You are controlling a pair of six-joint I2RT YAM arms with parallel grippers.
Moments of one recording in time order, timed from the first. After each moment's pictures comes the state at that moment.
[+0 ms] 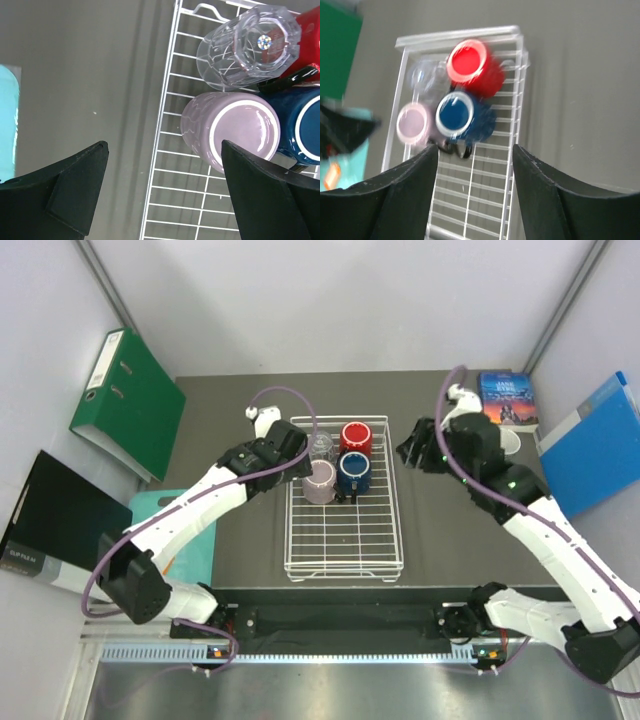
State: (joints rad) left arm -0.66 1.38 1.21 -0.73 -0.49 -0.75; right arm 0.49 1.04 1.16 -0.57 0.12 0.51
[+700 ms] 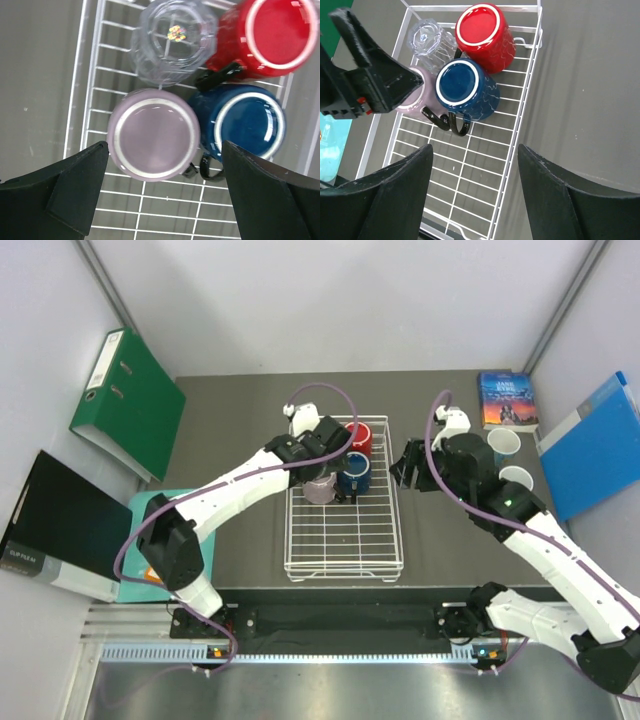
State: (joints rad) left arm -0.80 1.64 1.46 -0.76 -0.53 -0.91; right arm 0.62 0.95 1.01 -0.52 0.14 0.43
